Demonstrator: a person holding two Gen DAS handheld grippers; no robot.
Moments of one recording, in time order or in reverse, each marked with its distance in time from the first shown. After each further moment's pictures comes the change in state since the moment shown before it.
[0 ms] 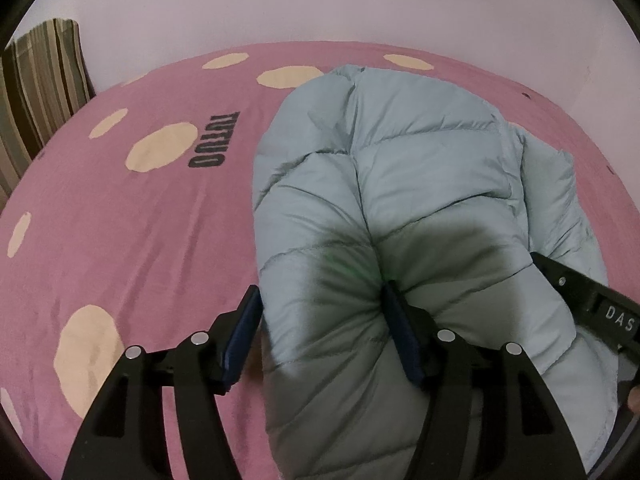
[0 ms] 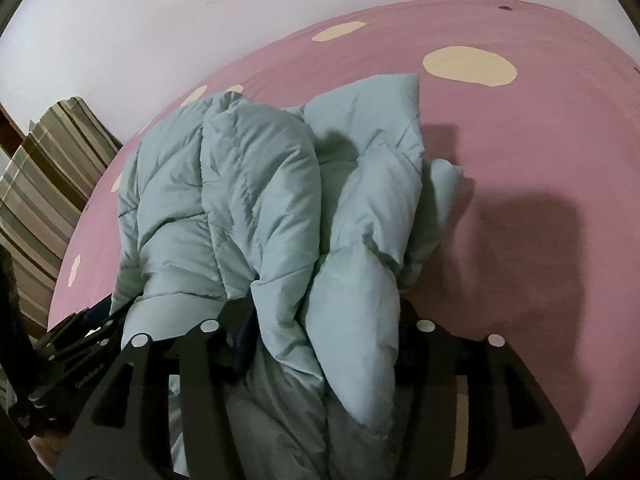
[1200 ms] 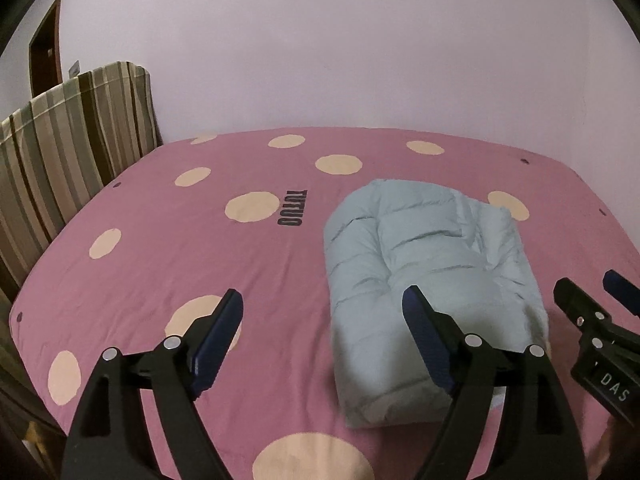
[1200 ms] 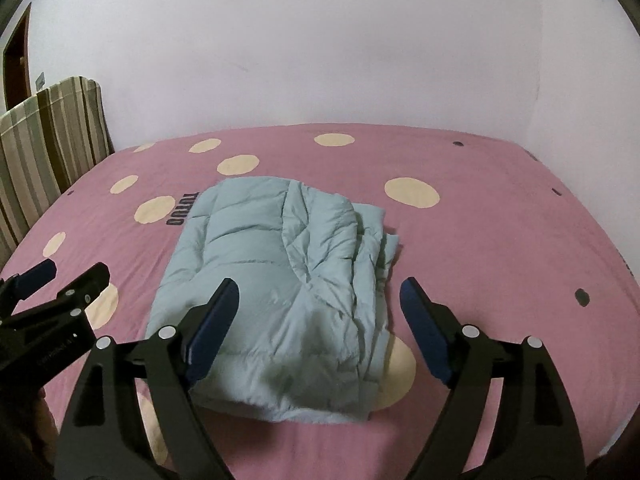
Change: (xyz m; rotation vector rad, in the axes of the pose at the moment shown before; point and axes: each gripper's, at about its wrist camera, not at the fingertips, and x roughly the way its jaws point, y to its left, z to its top) left arm -0.160 0.011 -0.037 -0.066 -0.256 0.125; right arm -0.164 0.097 -0.065 -0.237 -0.309 -0.256
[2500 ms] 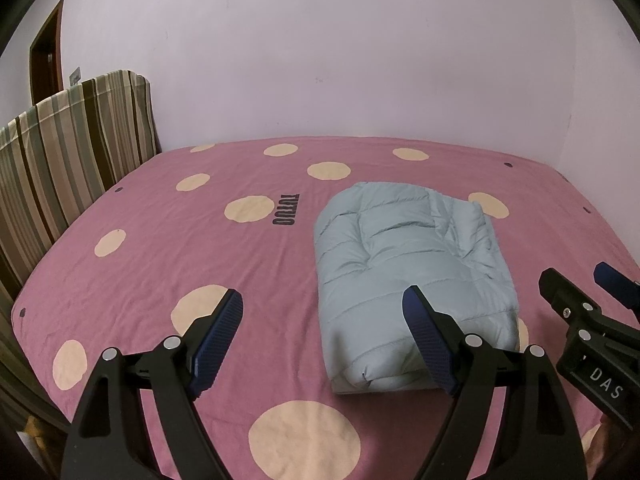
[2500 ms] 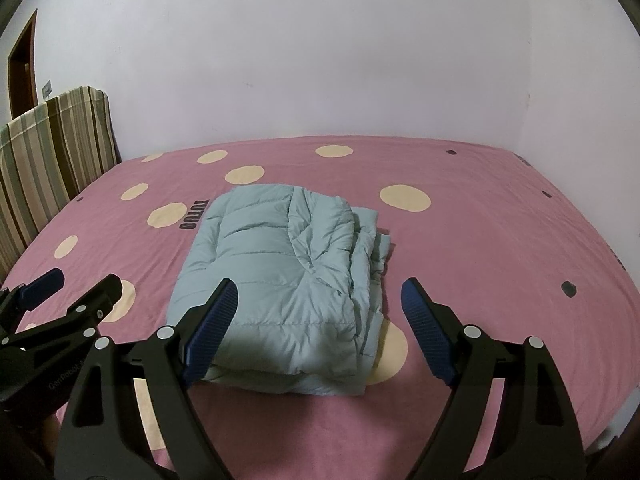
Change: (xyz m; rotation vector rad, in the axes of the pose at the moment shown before) left arm -0.039 -0.011 -0.023 0.016 -0.035 -0.025; right arm -0.039 0.000 -0.013 0.008 -0.040 -0.002
